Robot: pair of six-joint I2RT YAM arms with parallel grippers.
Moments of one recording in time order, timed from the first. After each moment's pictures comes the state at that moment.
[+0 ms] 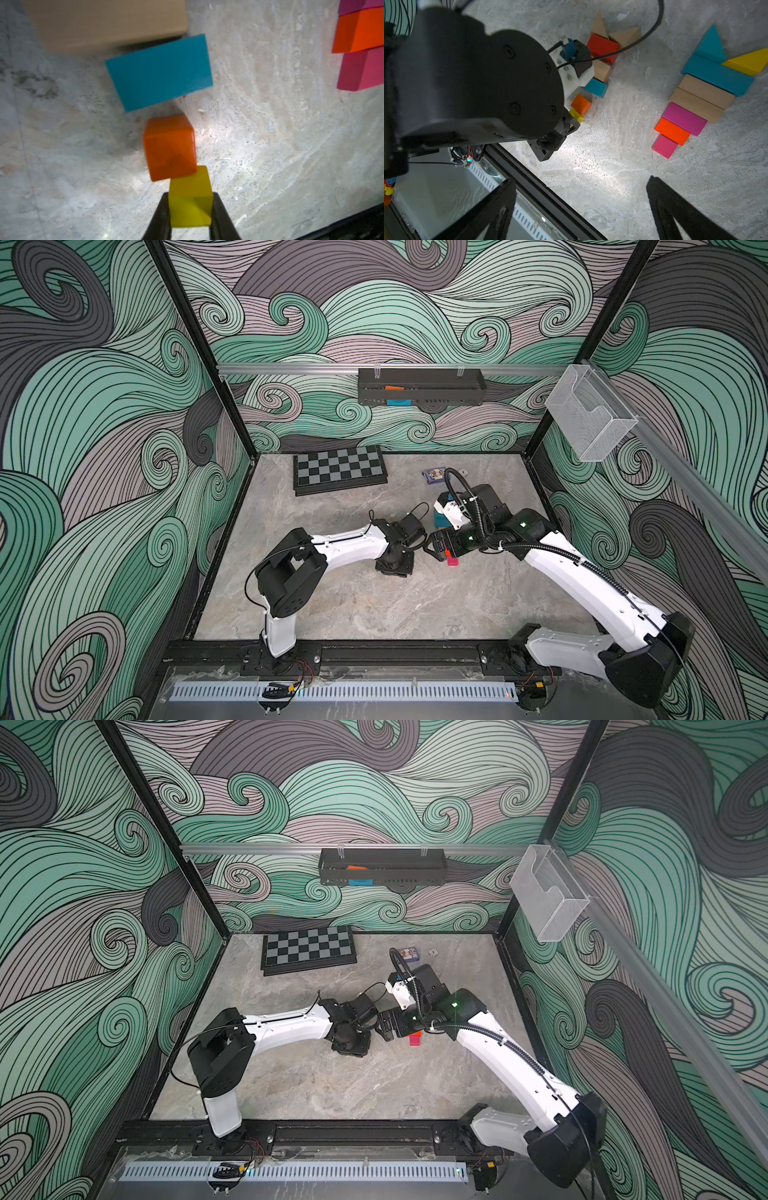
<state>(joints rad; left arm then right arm) -0.91 1.88 1.28 -0.76 0.07 -0.69 0.59 1.21 1.18 -0.99 -0.23 0.25</state>
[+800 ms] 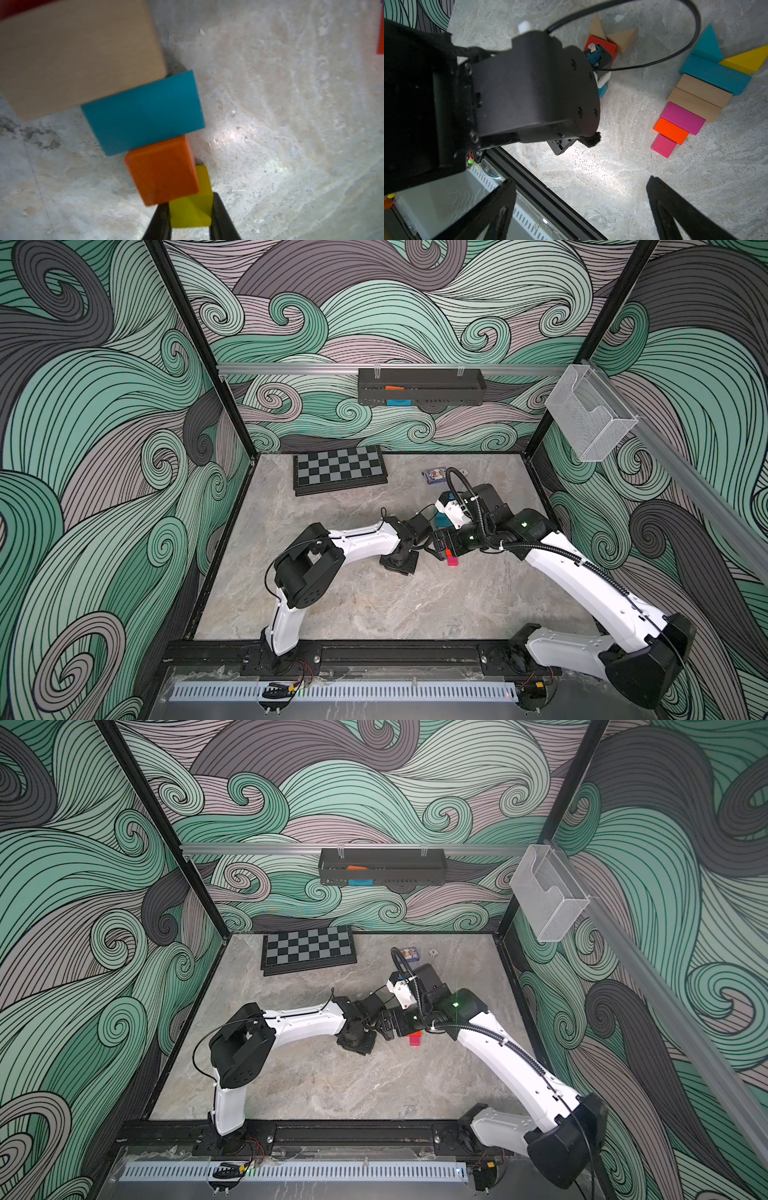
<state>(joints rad) -0.92 1.99 1.39 -0.82 -0.03 -0.58 0.58 1.21 1.18 -0.99 -0.23 0.25</state>
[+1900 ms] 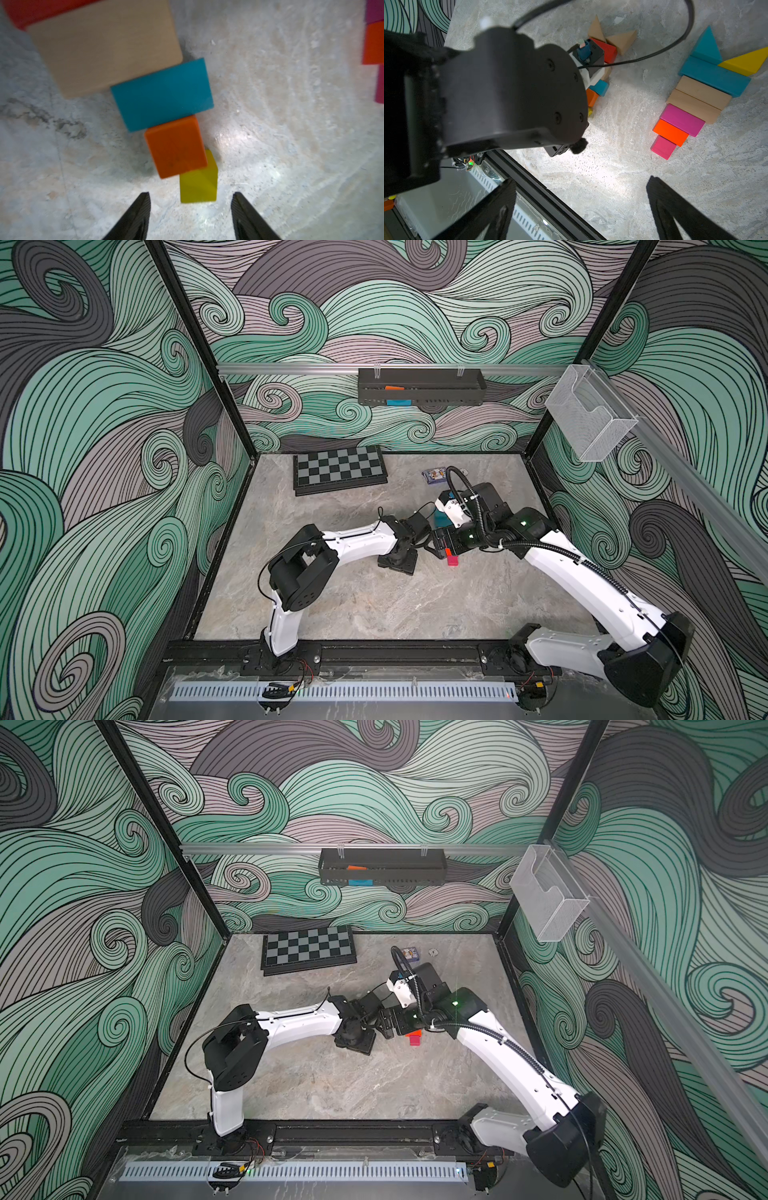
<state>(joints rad) -0.91 1.90 1.37 -0.83 -0.05 -0.61 0.57 1.22 1.21 -0.99 -0.23 0.25</state>
